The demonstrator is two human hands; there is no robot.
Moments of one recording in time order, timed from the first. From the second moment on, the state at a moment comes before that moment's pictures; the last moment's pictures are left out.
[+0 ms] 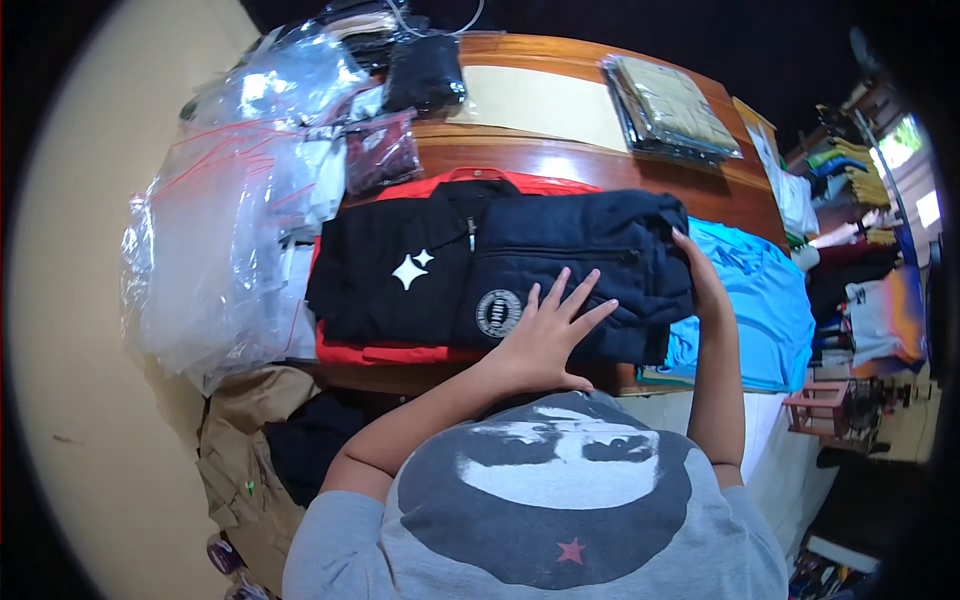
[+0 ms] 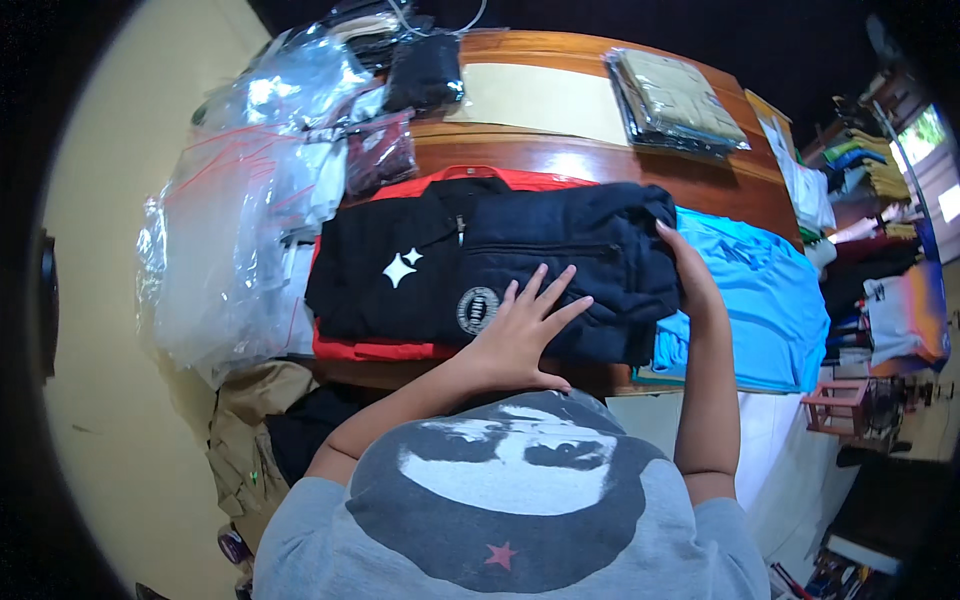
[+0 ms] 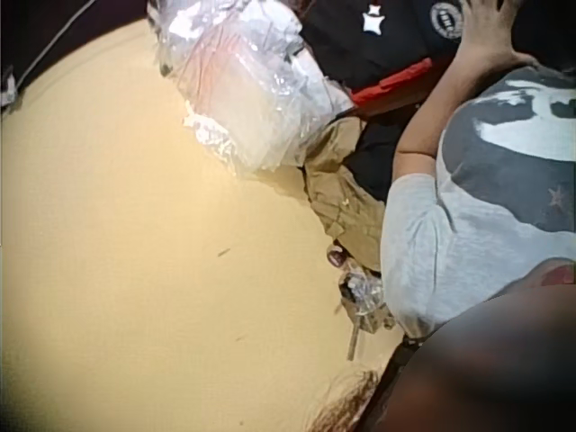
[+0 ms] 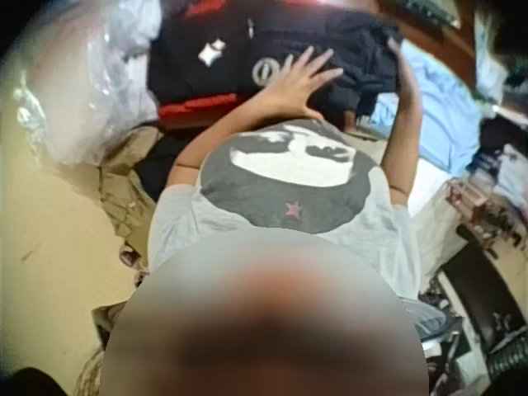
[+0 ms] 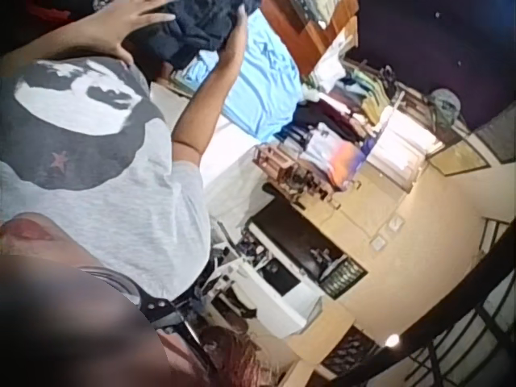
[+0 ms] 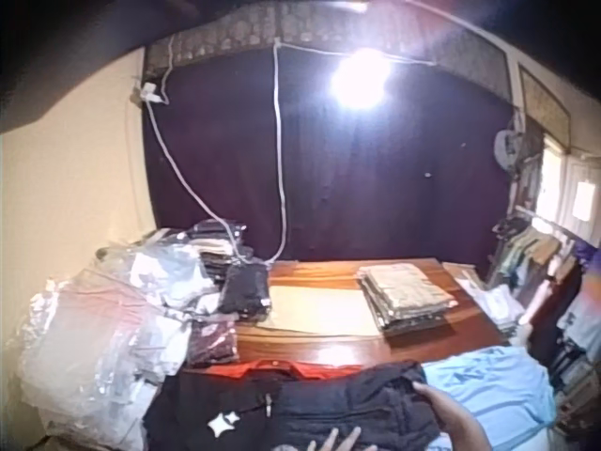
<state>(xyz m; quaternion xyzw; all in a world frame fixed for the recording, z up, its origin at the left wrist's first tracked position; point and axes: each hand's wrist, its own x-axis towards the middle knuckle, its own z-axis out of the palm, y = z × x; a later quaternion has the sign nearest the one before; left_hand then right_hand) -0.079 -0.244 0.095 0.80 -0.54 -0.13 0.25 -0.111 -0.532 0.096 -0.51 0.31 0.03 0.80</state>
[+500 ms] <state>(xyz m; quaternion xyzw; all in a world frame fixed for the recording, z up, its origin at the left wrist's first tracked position) -0.061 -0.195 0.076 0.75 -0.31 0.03 0.59 -0.066 -0.401 0.180 -0.78 -0.04 -0.01 0.62</state>
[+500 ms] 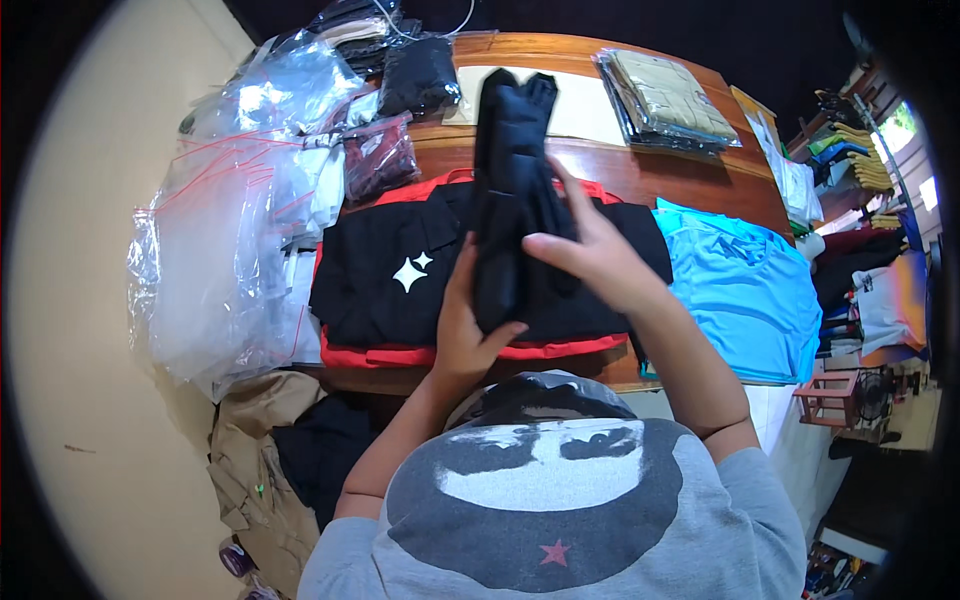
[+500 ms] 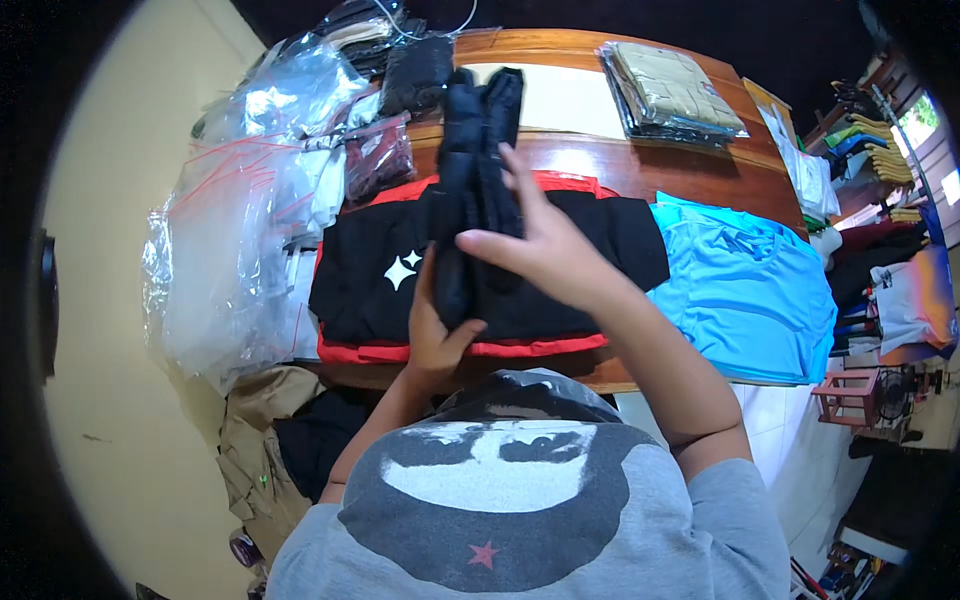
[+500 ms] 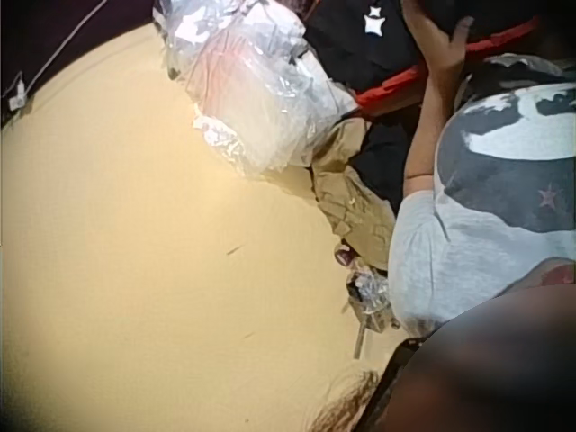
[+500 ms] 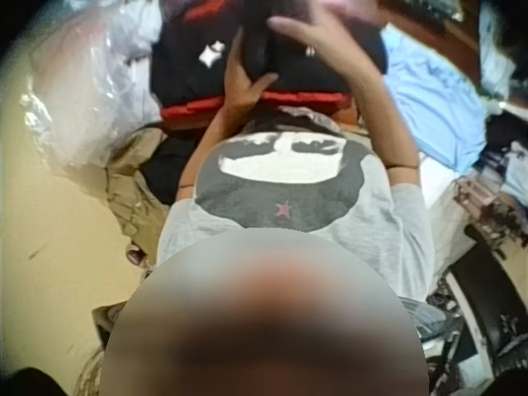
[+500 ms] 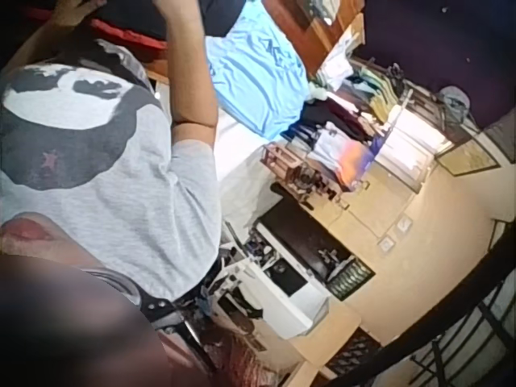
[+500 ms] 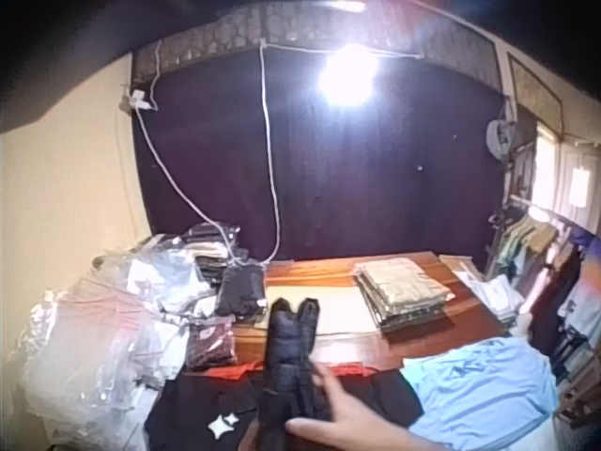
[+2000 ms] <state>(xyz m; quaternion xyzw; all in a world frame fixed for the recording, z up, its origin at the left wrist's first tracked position) -0.059 -0.018 0.076 0.91 0.07 -0.10 0.40 -0.221 -0.613 0.024 -0.78 0.33 -0.29 0.44</state>
